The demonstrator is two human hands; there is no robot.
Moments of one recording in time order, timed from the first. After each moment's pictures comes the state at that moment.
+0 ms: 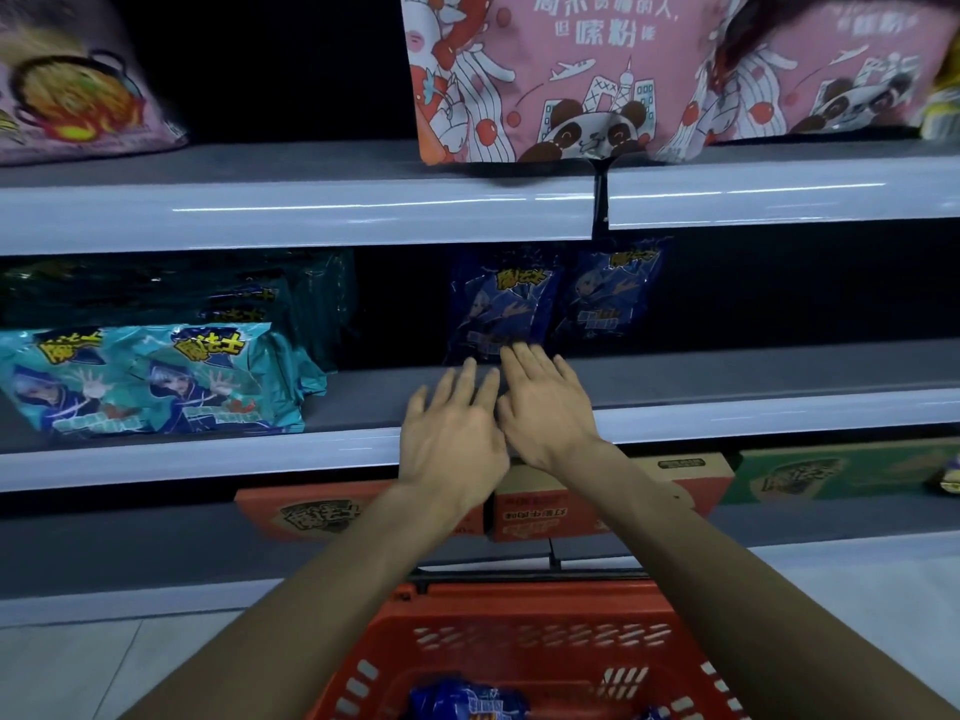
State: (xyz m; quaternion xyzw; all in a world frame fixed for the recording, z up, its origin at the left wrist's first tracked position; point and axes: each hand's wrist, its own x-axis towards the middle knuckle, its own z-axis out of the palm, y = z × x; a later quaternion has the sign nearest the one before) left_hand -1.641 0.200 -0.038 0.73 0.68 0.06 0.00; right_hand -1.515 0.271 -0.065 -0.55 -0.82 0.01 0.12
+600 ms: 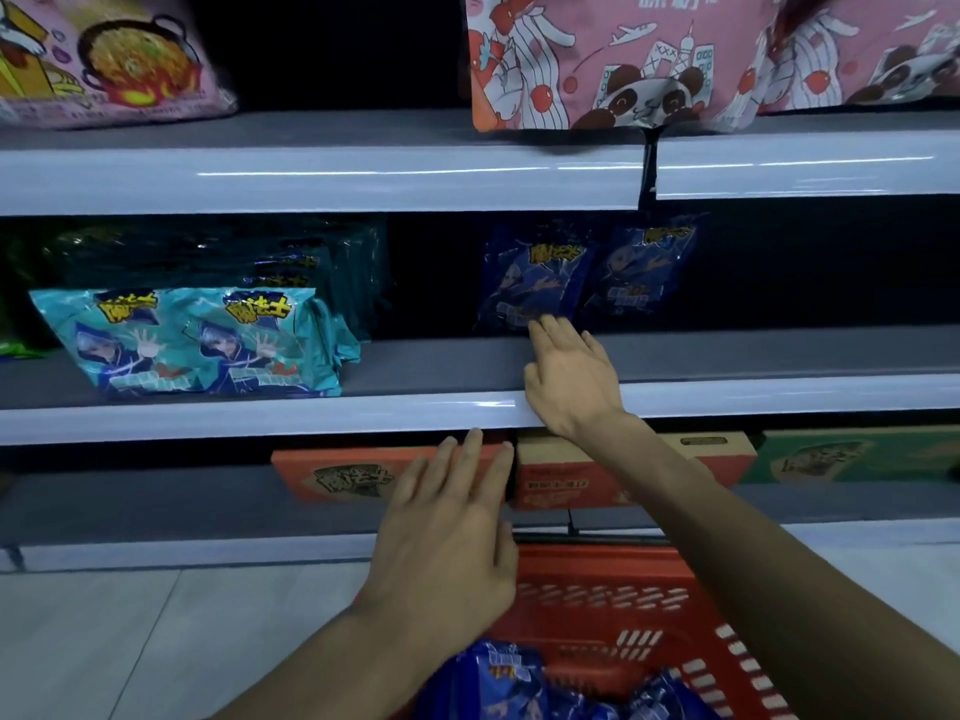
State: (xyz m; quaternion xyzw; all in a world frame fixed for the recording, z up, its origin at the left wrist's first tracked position) left_hand -1.663 0.069 -0.024 0.76 0.65 0.02 0.05; right_hand -1.522 0.258 -0.054 -0.57 -0.81 0.03 0.14
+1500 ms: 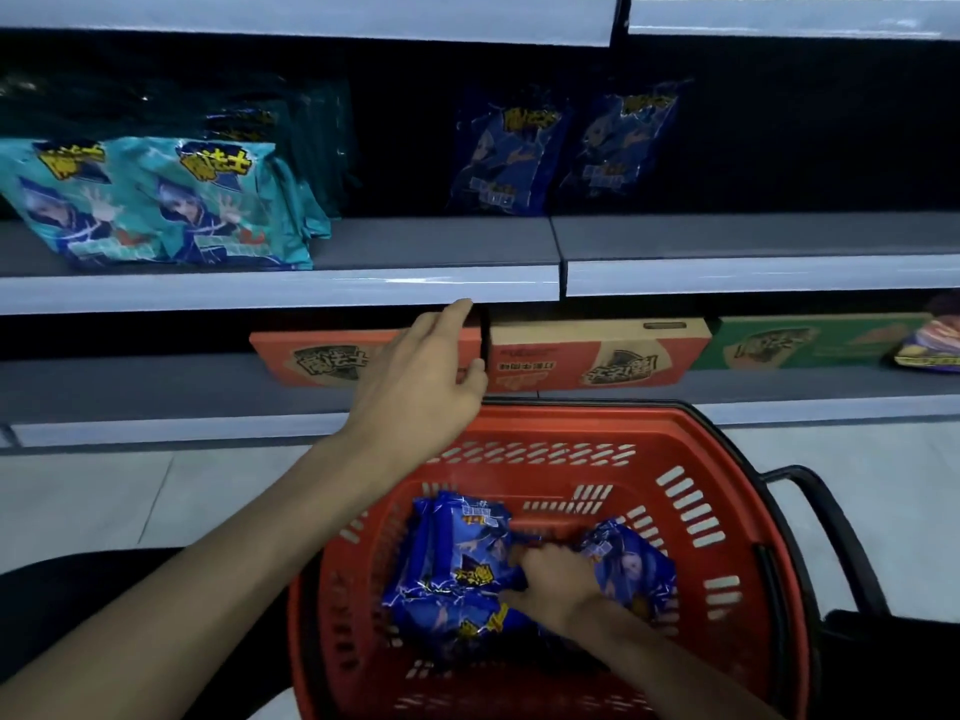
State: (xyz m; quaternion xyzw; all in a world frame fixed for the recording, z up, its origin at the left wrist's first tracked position) left_hand -1.656 0.062 -0.022 0.70 0.68 0.16 0.14; right_hand -1.458 0.001 -0.266 -0.53 -0.78 0.29 -0.19
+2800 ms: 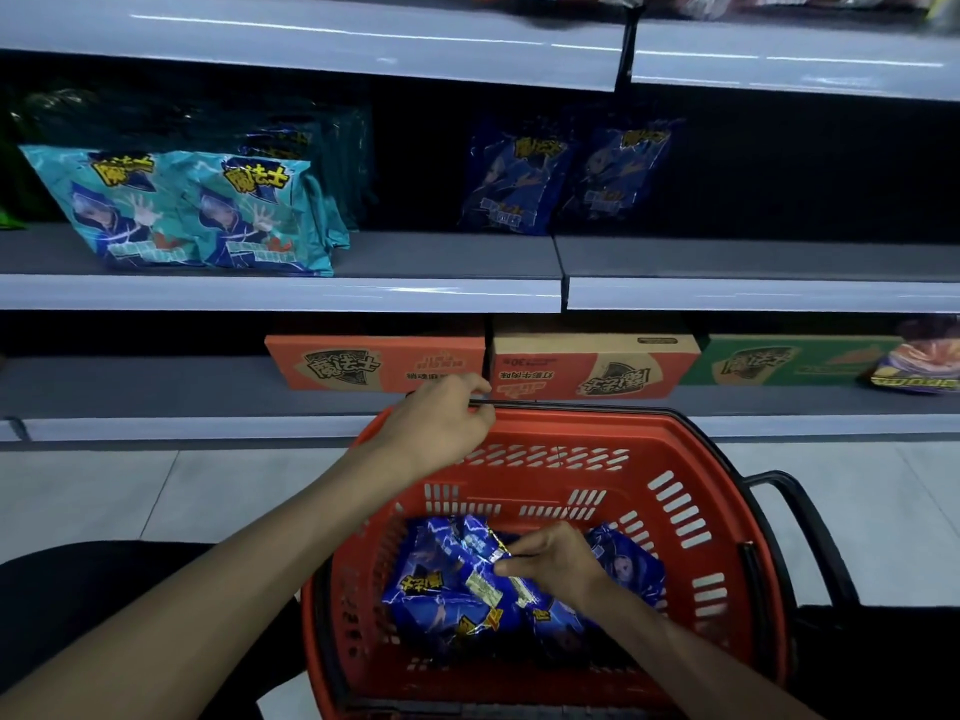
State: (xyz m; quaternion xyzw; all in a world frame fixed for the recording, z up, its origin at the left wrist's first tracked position) left_hand -1.658 0.051 -0.043 0.67 0.67 0.13 0.31; right_hand -1.451 -0.002 -0.229 -0.57 -0.59 0.56 0.12
